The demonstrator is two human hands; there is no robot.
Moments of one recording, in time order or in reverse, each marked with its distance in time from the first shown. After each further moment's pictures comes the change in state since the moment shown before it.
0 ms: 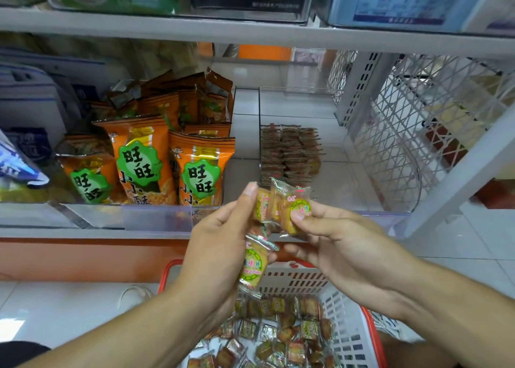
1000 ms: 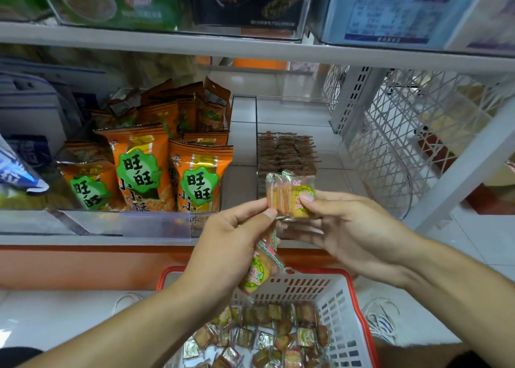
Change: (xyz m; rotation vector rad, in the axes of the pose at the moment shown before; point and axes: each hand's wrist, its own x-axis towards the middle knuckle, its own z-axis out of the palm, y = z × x) left_hand 0.012 -0.004 -0.005 0.128 -0.152 0.041; right_hand 0.006 -0.029 -0.014 -0.061 -0.079 -0.035
